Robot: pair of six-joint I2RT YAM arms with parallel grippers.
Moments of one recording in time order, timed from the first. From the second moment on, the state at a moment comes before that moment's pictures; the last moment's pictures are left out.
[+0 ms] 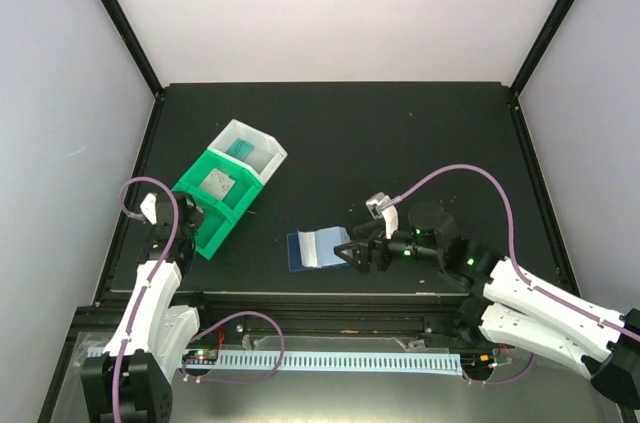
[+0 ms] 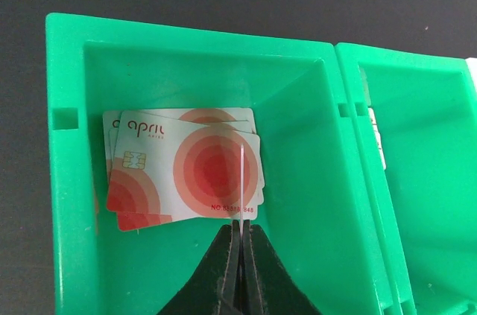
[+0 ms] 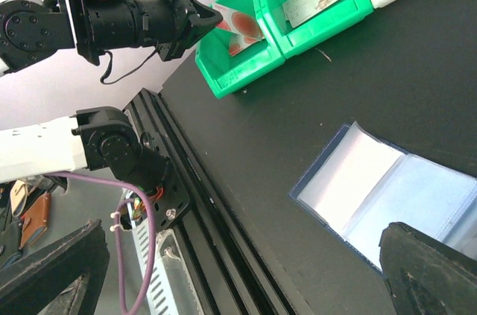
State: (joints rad) left arm 0.10 0.77 0.39 -0.38 -0.25 -0.89; right arm 0.90 0.79 0.54 -0.16 -0.37 0.51
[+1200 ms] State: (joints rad) left arm 0.14 0.95 0.39 -0.28 -0.29 -0.89; right arm 0.90 0.89 0.53 -0.07 -0.41 0.58
